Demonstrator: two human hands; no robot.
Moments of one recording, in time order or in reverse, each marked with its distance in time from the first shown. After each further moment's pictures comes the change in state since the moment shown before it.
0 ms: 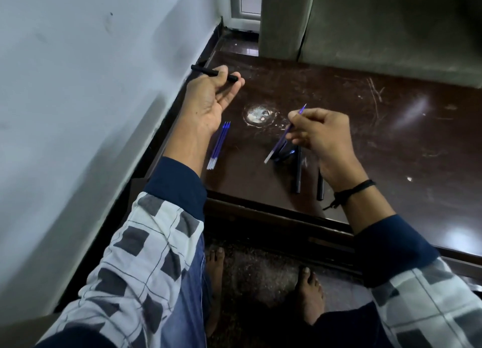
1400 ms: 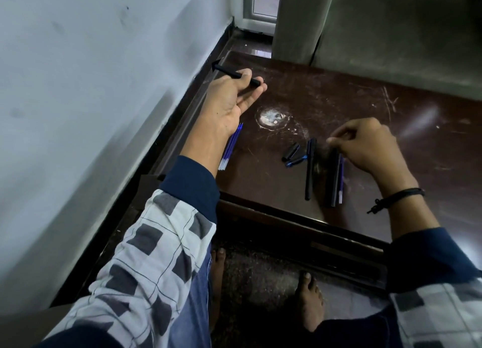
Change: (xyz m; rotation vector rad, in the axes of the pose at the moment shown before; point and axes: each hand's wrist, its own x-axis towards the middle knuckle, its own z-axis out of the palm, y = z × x) left_hand -0.003 -0.002 0.003 0.057 -0.029 -0.030; right_hand 0.014 -0.015 -0.051 -1.070 0.001 -0.079
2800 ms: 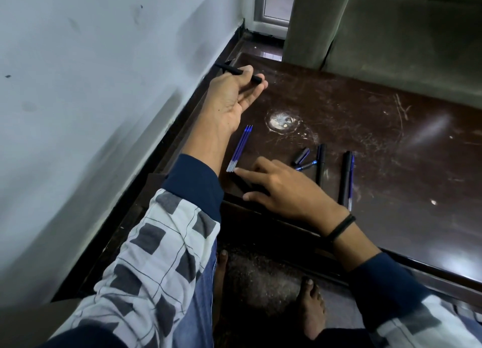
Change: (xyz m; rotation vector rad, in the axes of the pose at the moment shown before) left_hand 0.004 0.014 -0.015 -0.040 0.018 0.025; right_hand -0.050 -0.070 0.099 -0.315 -0.368 -0.794
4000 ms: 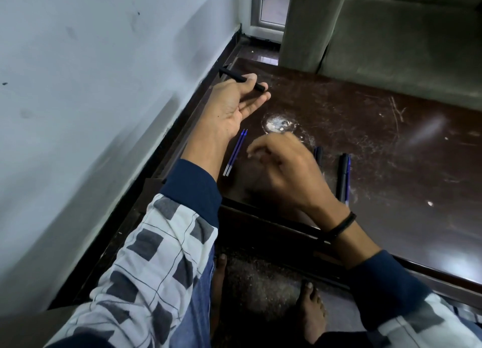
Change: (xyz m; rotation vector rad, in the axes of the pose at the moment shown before) left_hand -0.001 -0.004 0.007 0.088 -0.049 -0.043; right_hand 0.001 -0.001 -0.021 0.275 0.708 -0.109
